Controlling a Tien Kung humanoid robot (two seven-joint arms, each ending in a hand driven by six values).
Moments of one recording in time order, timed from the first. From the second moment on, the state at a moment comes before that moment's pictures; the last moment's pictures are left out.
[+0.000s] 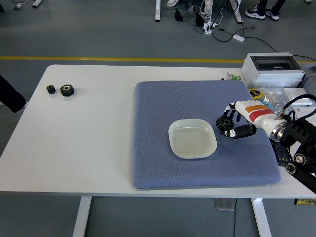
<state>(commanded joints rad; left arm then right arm) -0.11 0.00 -1.53 -0.18 1.33 0.23 0.11 0.70 -0.50 0.57 1.20 -1.81 -0.18 -0.02</state>
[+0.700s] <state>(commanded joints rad) -0.12 0.00 -1.53 -0.18 1.32 0.23 0.11 0.89 -0.36 0.26 1.16 -1.76 -0.16 -0.02</state>
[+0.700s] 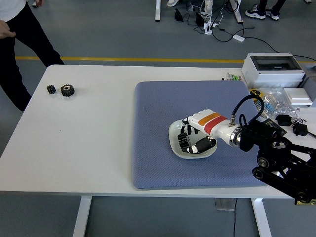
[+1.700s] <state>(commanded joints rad) -0.12 0.00 -1.53 -0.18 1.33 0.23 0.12 0.88 -0.36 0.29 1.15 -1.80 -0.10 -0.01</state>
